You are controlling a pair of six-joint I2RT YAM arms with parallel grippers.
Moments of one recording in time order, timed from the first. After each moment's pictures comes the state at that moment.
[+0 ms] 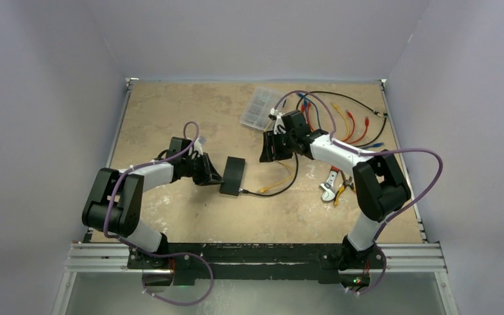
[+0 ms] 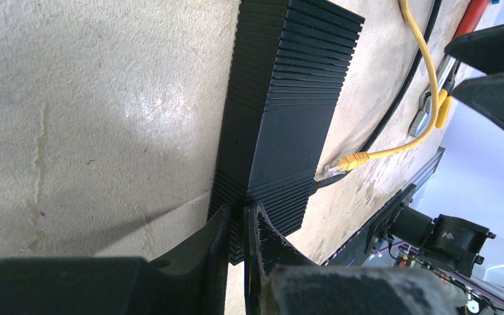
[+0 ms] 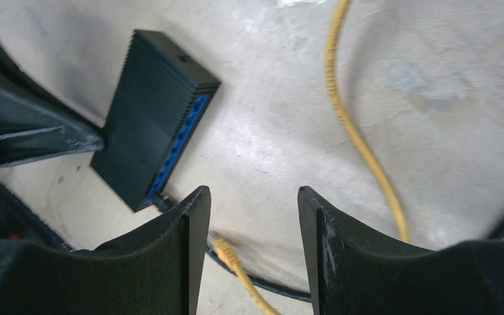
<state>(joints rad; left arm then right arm) -0.22 1.55 0.65 -0.09 0.57 -0.59 0.51 1.74 1.13 -0.26 -0.34 0.34</state>
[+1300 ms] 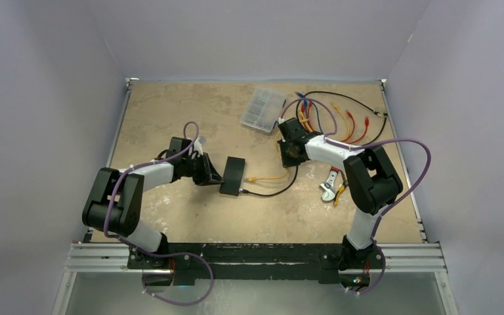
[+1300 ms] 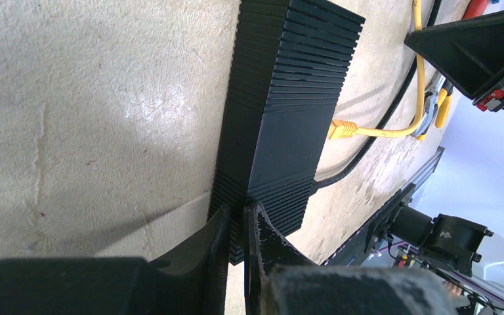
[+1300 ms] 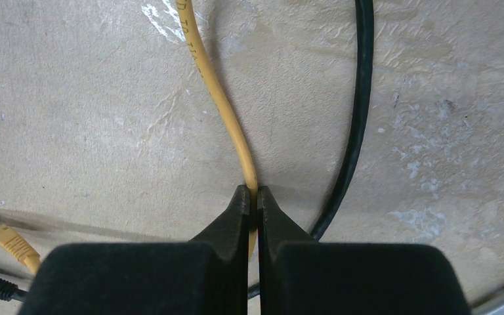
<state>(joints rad) -0.22 1.55 0.65 -0.09 0.57 -0.59 0.51 1.81 1.13 -0.41 0.11 0.33</state>
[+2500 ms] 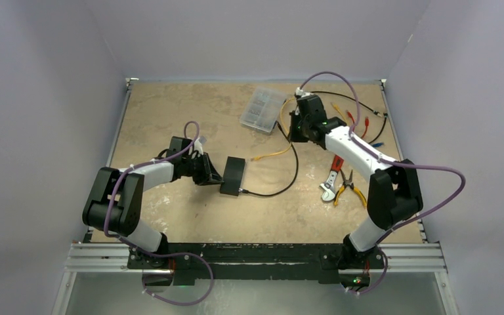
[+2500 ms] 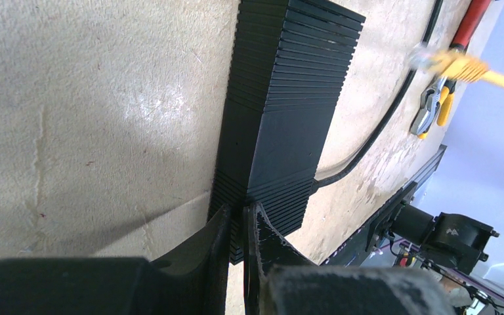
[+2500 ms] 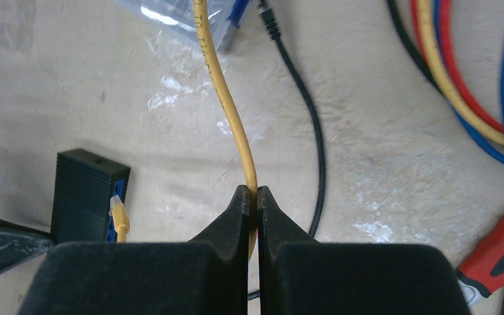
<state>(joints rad) -0.22 1.56 0.66 -0.11 0.57 -0.58 0.44 1.64 1.25 -0.42 0.07 0.37</state>
